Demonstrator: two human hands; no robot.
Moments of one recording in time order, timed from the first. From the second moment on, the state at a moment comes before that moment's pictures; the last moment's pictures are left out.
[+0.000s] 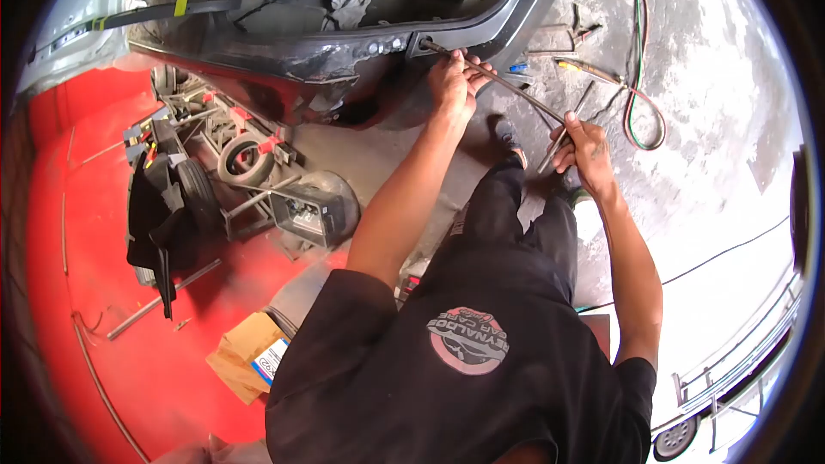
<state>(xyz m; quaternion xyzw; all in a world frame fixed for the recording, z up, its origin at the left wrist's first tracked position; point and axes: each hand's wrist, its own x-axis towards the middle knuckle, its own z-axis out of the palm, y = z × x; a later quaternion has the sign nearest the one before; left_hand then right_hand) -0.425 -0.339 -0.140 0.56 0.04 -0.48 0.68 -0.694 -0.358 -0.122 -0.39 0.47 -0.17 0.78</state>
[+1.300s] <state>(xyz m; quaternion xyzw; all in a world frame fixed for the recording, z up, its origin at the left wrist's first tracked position) -0.353 -0.280 -0.125 0.88 -0.40 -0.07 0.24 -0.697 -0.370 -0.119 -0.54 0.43 -0.17 0.71</state>
